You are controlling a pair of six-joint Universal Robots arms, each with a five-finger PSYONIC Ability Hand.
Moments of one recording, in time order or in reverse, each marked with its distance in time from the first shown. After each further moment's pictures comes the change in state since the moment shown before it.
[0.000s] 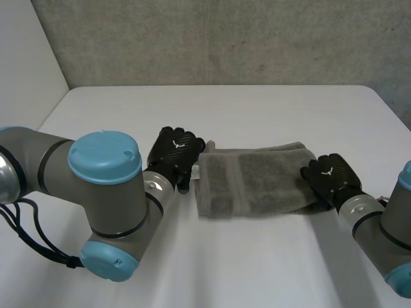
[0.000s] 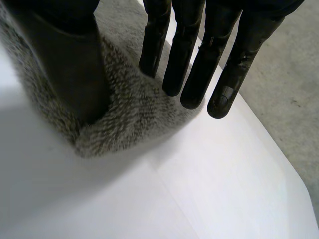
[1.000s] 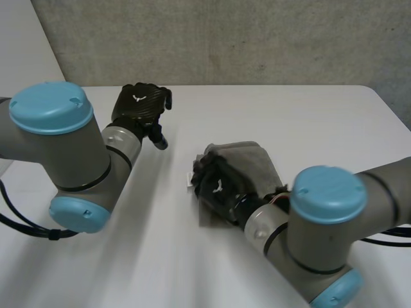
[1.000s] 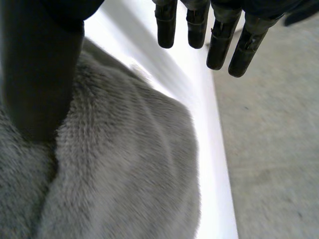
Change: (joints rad) left arm 0.146 0.059 0.098 -0.005 0.032 -0.182; right arm 0.493 0.071 -0.262 0.108 0.001 -0.299; left_hand -0.048 -0.054 -0.050 -0.050 -0.049; right_hand -0.642 -0.637 -0.634 -0.626 -0.633
